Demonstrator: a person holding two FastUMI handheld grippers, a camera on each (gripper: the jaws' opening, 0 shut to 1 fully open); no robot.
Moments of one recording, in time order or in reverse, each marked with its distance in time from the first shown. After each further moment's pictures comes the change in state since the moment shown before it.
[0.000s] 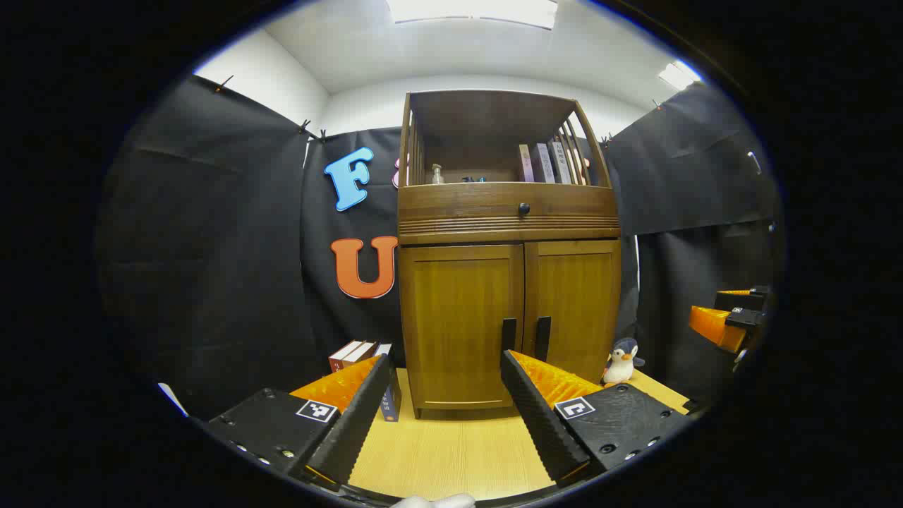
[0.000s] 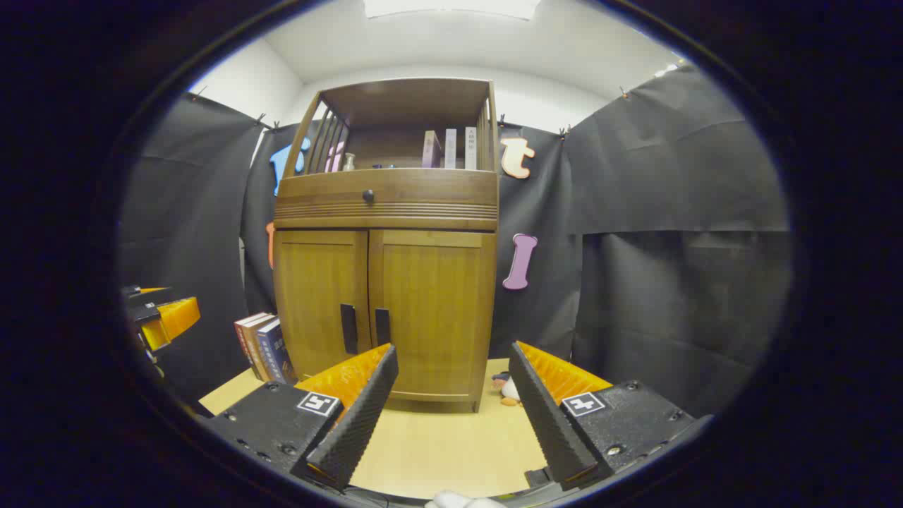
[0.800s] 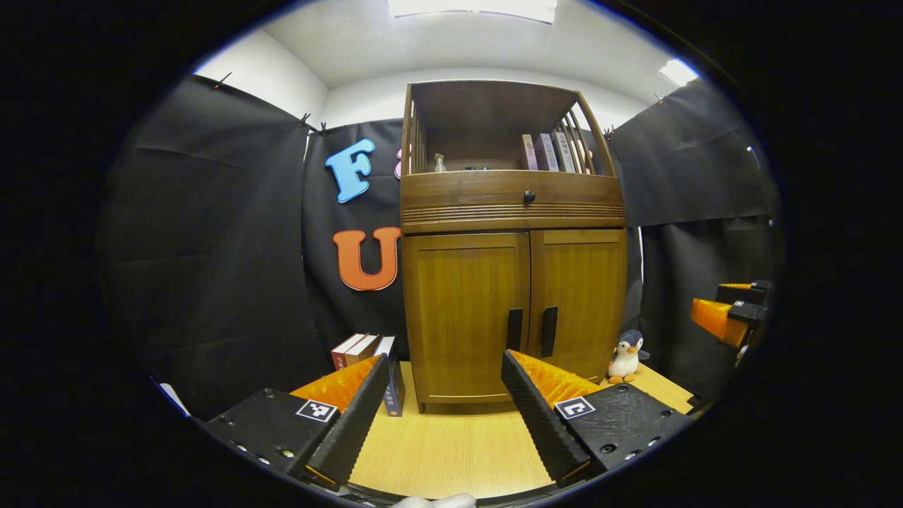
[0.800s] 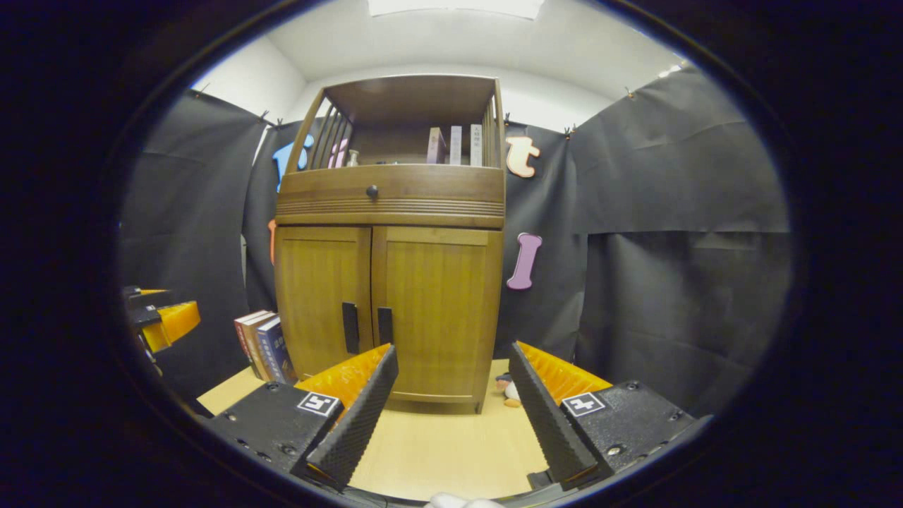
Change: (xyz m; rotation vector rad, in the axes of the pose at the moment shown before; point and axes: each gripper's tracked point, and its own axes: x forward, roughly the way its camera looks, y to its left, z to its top) left arm 0.008 -0.001 -0.011 -0.004 0.029 -0.018; right arm 0.007 0.001 -0.009 -0.010 0.018 0.009
